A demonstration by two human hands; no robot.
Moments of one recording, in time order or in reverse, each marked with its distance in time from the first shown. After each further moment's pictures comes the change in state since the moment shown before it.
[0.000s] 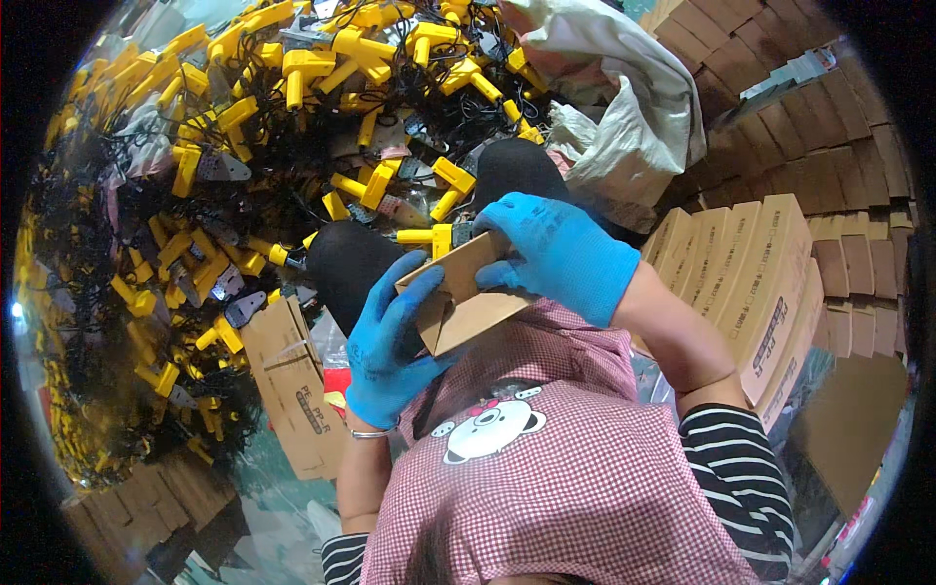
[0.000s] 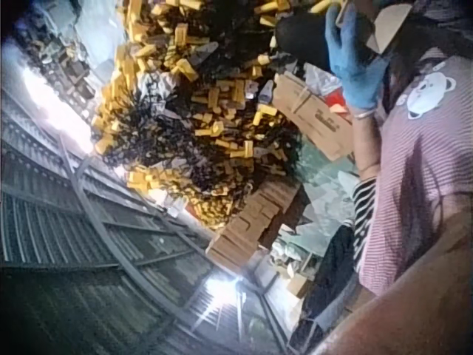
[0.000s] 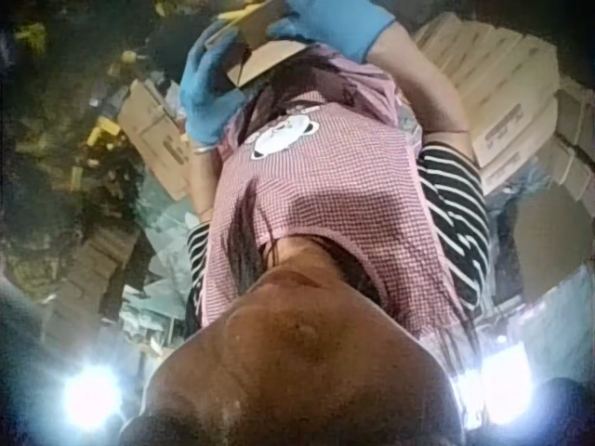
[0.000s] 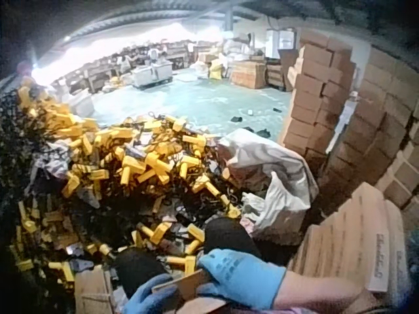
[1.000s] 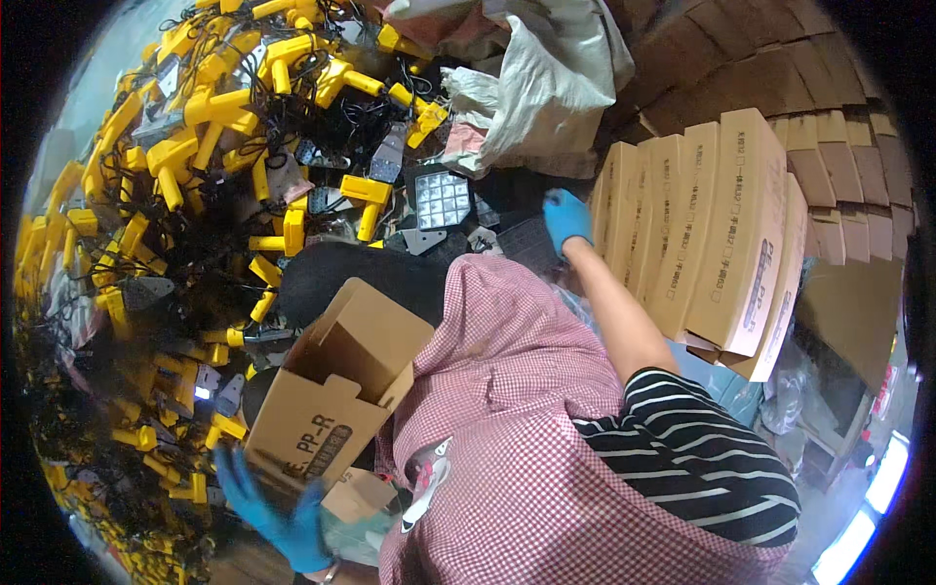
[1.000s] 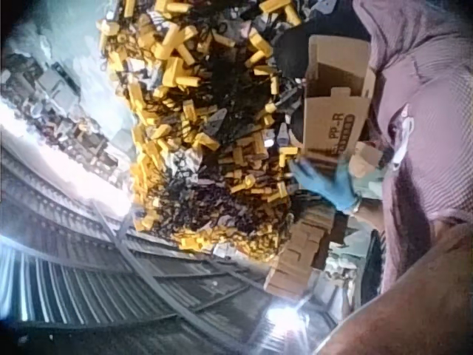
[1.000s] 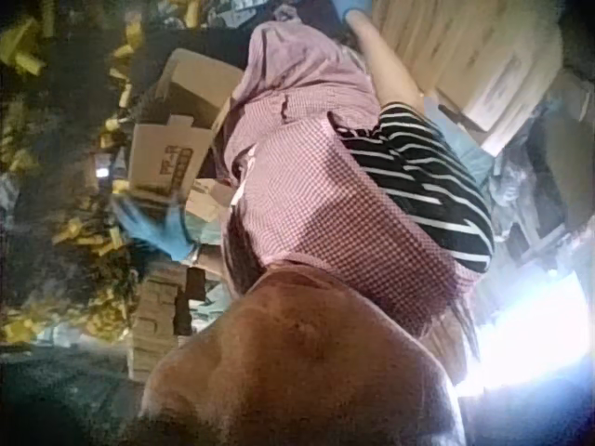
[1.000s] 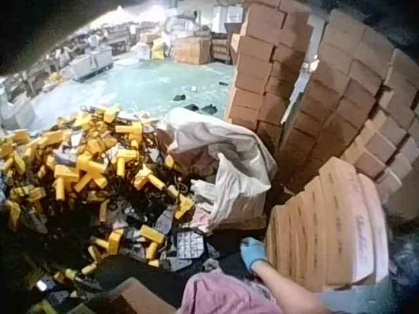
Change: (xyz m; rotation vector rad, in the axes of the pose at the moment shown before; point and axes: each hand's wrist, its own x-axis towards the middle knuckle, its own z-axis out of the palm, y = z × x) left_hand -0.037 -0.008 -0.121 0.810 -0.143 -0.326; right_hand -0.136 0.287 0.154 -0.023 0.565 1.204
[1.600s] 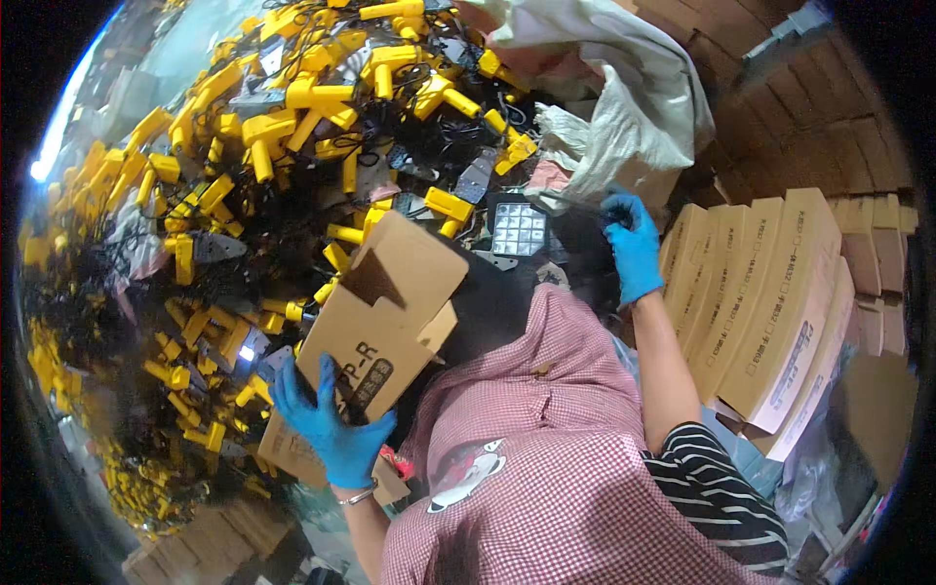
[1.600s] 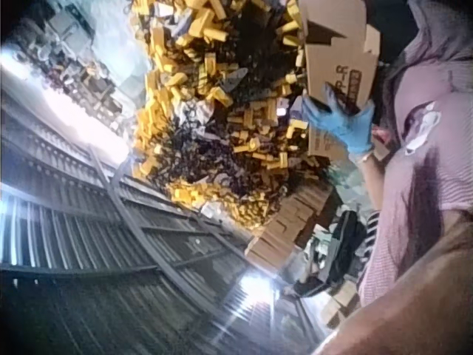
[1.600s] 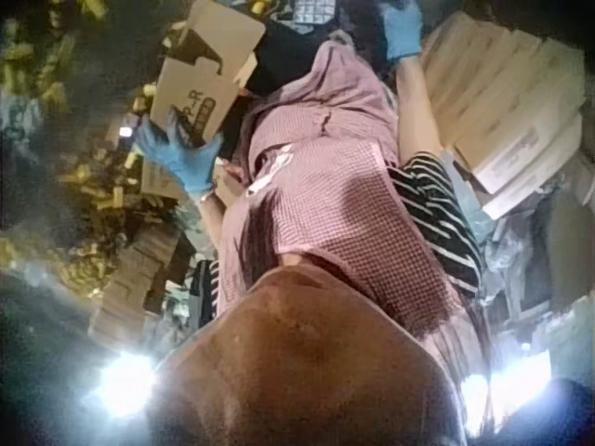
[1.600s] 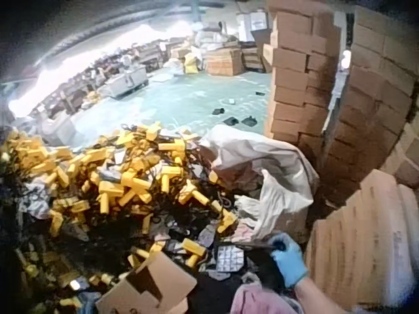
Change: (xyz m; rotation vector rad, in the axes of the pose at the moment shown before) left_hand 0.040 0.049 0.059 0.046 0.224 0.101; right_hand -0.012 -0.114 -0.067 0.842 -0.121 -0.232
